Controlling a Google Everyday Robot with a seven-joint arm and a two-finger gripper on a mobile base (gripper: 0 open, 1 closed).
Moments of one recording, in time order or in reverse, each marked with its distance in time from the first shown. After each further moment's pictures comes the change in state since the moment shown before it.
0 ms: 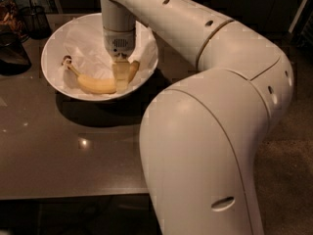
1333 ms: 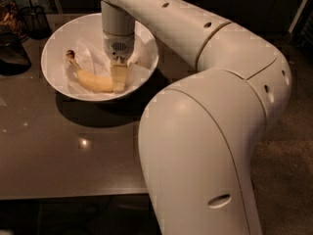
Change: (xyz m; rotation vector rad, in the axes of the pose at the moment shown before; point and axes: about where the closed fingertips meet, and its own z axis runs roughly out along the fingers) arm -0.006 -0.006 0.011 0.005 -0.030 0.012
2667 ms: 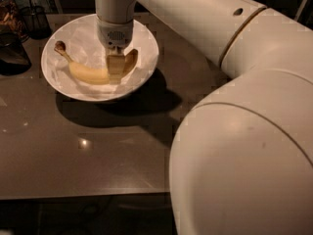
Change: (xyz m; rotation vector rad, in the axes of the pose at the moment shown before) arm -0.016 0.025 -0.053 0.144 -0.024 -0.058
